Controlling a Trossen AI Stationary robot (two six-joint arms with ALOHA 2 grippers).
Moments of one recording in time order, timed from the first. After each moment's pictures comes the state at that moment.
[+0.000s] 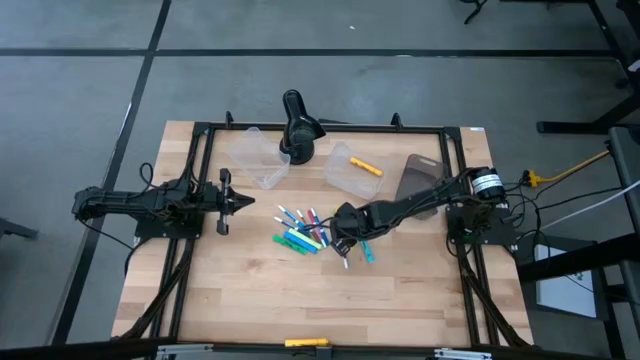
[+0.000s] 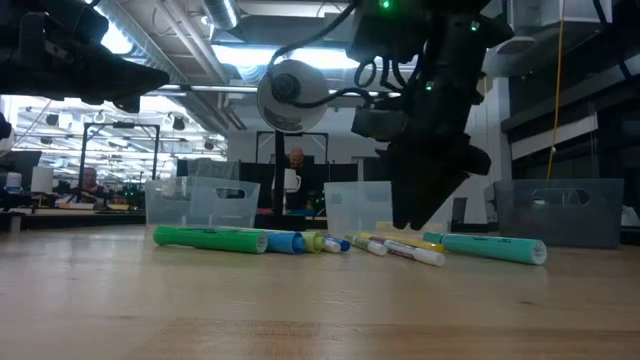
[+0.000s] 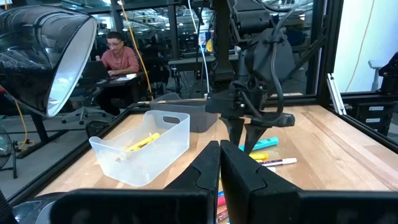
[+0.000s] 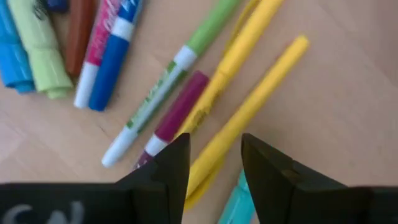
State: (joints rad) left arm 0.01 0.07 0.01 0.10 -0.09 0.07; right arm 0.18 1.84 1.21 -0.66 0.21 0.94
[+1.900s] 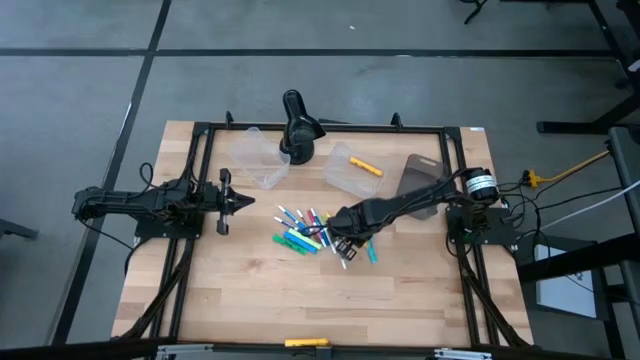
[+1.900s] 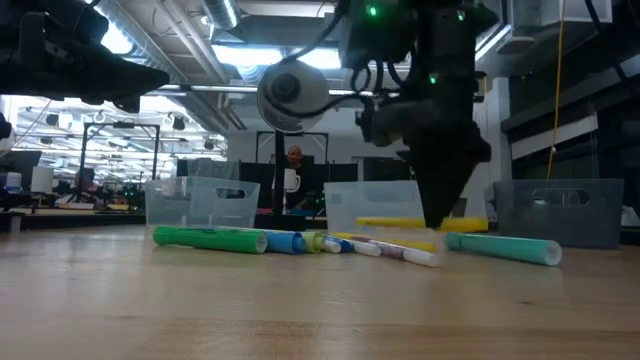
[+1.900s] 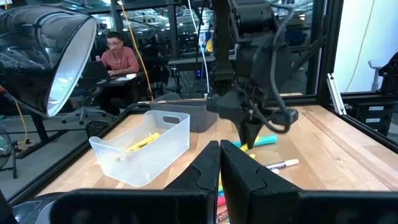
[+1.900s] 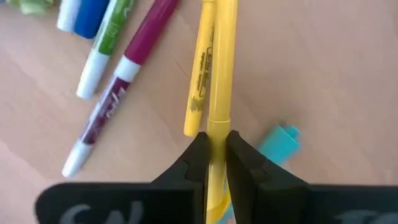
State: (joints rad) left arm 0.01 0.07 0.01 0.10 -0.09 0.07; right arm 0.17 1.89 1.32 -0.88 0.07 0.79
